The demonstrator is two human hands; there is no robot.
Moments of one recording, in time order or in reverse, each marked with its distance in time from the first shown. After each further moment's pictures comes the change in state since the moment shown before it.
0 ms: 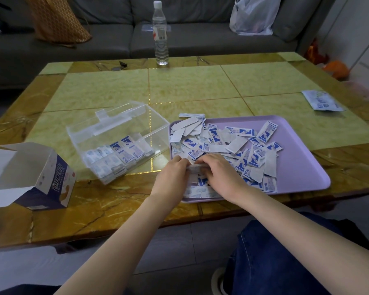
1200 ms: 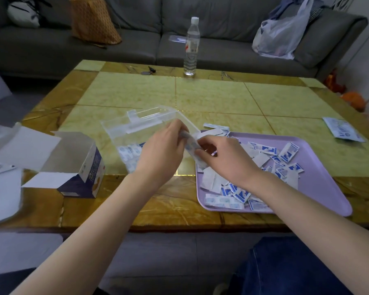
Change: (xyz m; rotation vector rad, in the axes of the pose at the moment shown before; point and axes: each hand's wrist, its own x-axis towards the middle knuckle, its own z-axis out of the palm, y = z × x) left_hand -0.009 -0.023 -0.112 -0.148 0.329 -0.033; right_hand 0.036 -0.095 -0.035 0.082 0.061 -0.142
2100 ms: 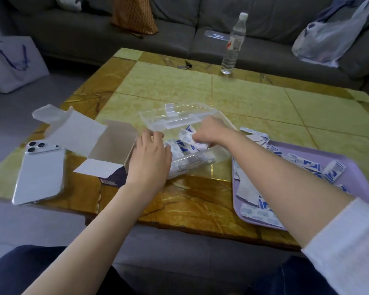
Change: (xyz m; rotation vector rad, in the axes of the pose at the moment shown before) left_hand -0.031 -0.090 -0.029 0.356 -0.006 -0.308; right_hand 0.131 -0.041 0.081 -0.260 -0.356 0.334
